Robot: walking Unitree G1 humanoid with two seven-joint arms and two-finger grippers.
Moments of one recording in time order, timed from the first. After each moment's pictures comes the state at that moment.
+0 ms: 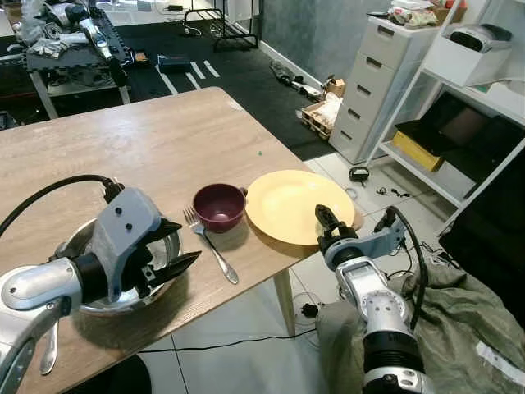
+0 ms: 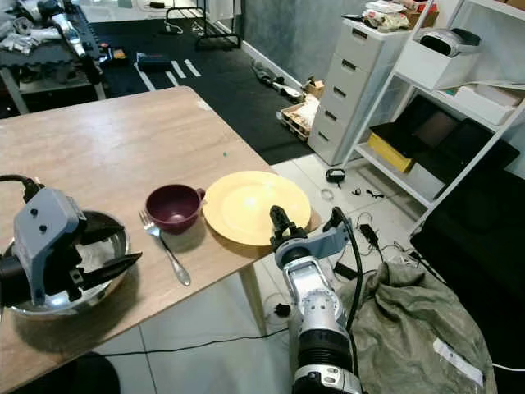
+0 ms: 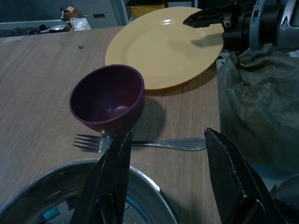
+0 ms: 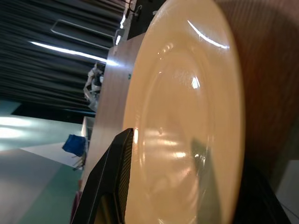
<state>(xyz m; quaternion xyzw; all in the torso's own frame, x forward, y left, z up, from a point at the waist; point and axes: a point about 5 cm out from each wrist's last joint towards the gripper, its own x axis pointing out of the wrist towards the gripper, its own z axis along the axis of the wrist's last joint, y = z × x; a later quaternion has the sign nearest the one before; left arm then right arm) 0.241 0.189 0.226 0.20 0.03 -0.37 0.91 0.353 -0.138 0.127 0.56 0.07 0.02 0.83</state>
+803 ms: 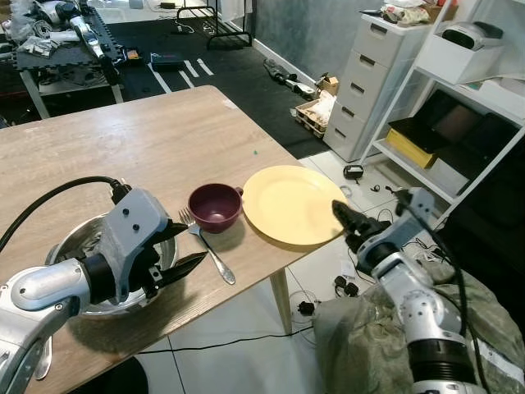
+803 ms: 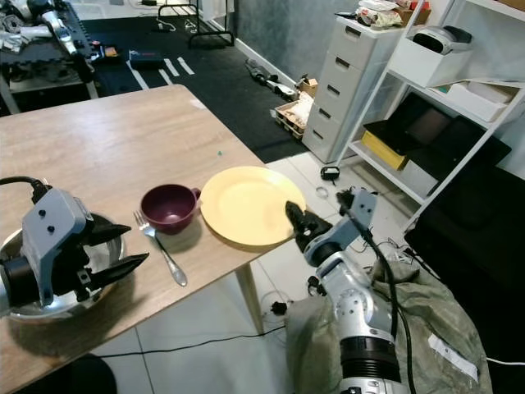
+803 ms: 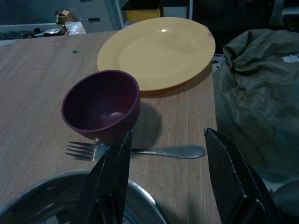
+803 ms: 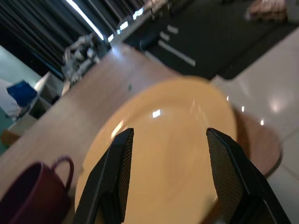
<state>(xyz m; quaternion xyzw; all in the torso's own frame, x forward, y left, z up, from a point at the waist) 0.242 0.184 0.225 0.20 0.03 -0.37 0.91 0.344 -0.192 0.165 0.31 -0.01 0.10 0.95</state>
